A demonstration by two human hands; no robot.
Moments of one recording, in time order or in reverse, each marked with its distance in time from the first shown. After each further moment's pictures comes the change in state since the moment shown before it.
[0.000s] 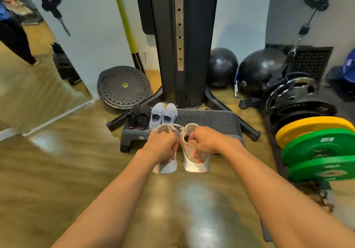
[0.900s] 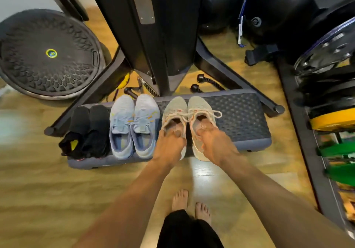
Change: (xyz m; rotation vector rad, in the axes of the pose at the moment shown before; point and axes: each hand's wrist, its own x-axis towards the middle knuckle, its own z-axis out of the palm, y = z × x) left_hand 0.492 -0.156 0.206 0.103 -0.233 0.195; right_hand 0.438 0.253 0.054 0.152 -0.014 0.369
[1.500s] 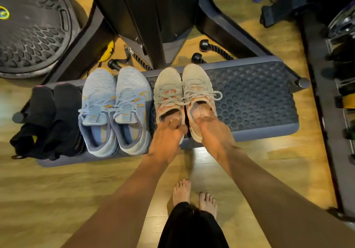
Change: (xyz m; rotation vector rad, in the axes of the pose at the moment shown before) left_hand 0.078 -0.030 0.122 -0.174 0.015 0.015; right_hand 0.117 0.031 0.116 -0.036 -0.020 0.087
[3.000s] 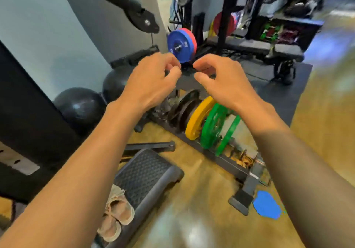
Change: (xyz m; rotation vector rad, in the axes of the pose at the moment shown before) left_hand -0.214 0.441 -0.510 -0.299 0.518 0.899; right_hand -0.562 0.114 -0.395 0.479 1.239 0.402
